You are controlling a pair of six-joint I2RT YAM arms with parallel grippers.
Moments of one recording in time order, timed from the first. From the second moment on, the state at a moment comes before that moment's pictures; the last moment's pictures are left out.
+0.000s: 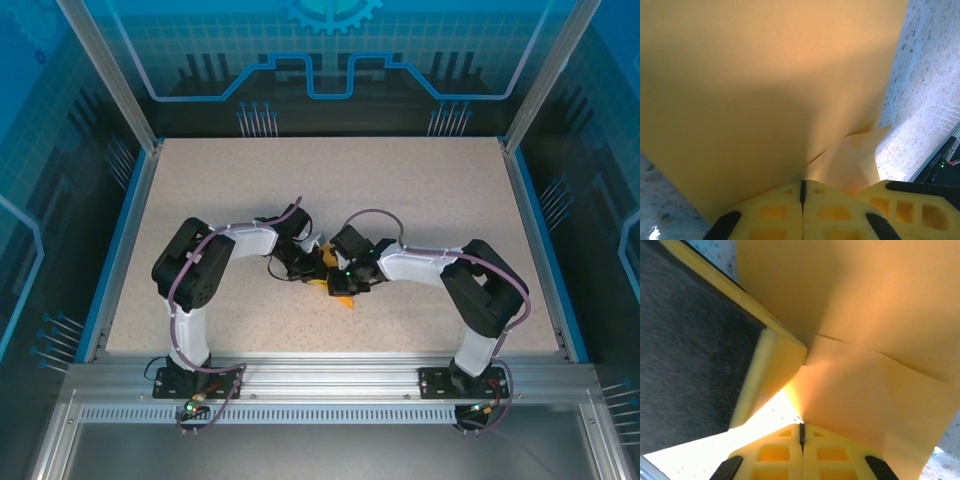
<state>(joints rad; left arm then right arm) -0.49 1.95 1.10 -0.45 0.68 -0.51 0.76 1.76 0.97 -0.42 -0.28 0.66</state>
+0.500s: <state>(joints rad) -0.49 1.95 1.10 -0.45 0.68 -0.51 0.76 1.76 0.97 -0.45 -0.29 0.68</state>
